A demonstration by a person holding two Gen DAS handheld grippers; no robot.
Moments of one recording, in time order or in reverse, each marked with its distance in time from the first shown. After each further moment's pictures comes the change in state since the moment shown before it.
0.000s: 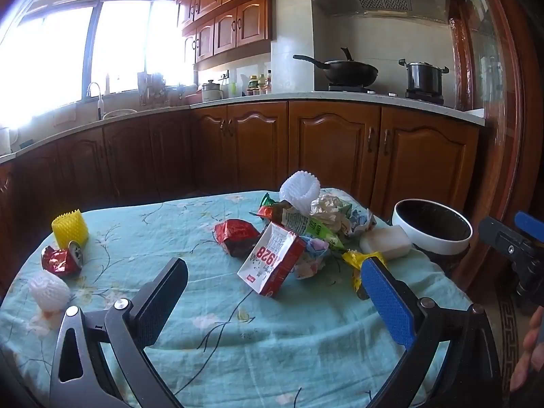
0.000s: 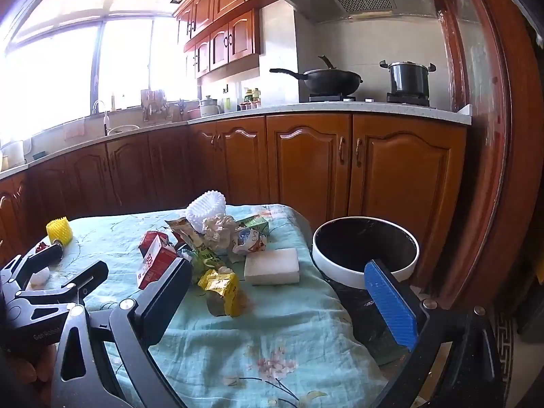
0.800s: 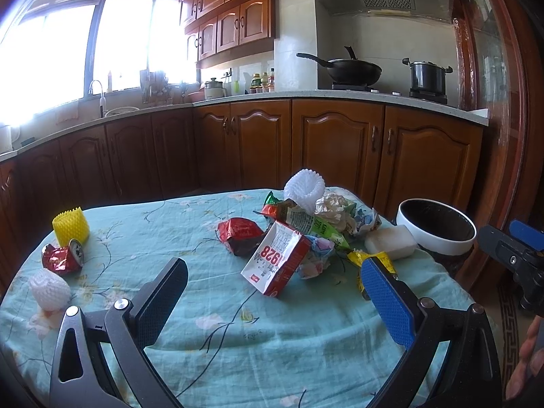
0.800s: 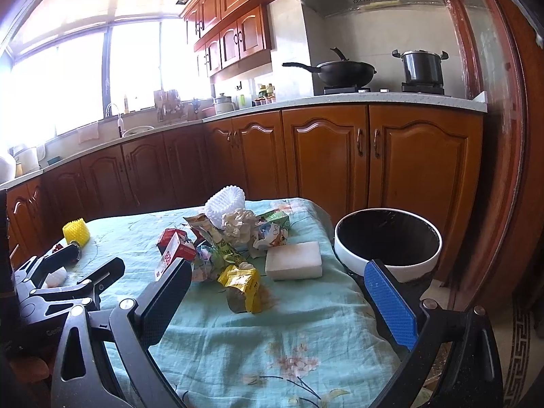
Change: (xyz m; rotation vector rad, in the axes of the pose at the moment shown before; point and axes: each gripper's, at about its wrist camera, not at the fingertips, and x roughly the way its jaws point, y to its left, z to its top) left arm 0.009 -0.002 0.004 0.002 0.008 0.003; right arm 0.007 0.003 -0.005 0.024 0.023 0.082
